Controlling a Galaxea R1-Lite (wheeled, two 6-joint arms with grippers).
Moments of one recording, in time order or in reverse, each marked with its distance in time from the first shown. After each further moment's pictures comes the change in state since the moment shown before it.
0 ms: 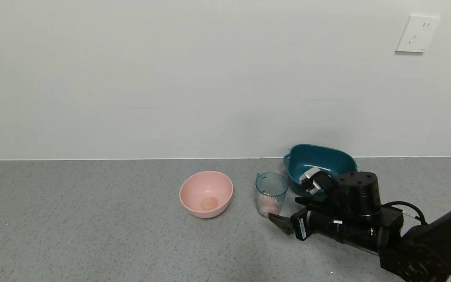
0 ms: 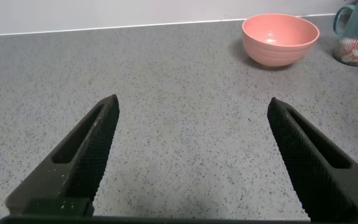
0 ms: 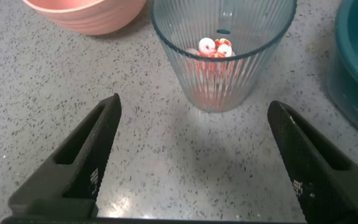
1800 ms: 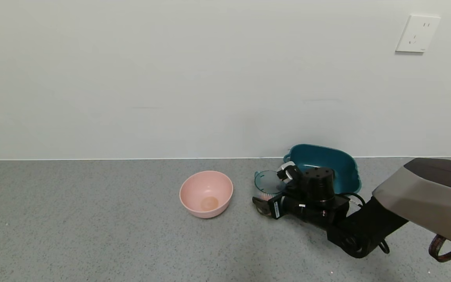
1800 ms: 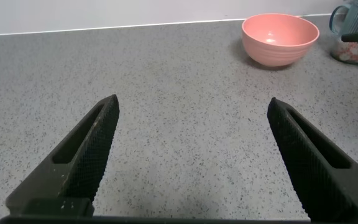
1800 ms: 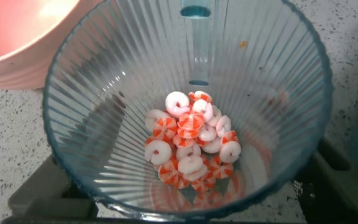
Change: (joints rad) left arm 0.000 0.000 0.000 0.000 0.000 0.000; right arm -0.024 0.304 -0.304 -0.081 -0.017 0.000
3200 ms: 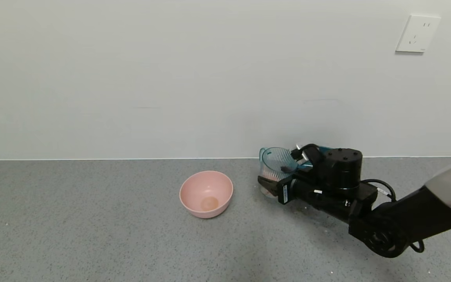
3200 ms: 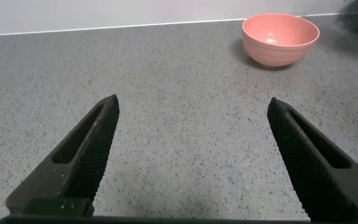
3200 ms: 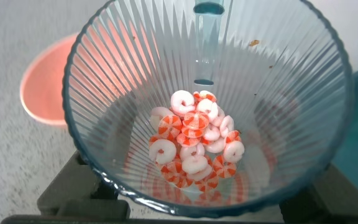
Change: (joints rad) left arm 0.000 0.000 0.000 0.000 0.000 0.000; right arm 0.004 -0.227 0.076 -0.014 -0.001 0.001
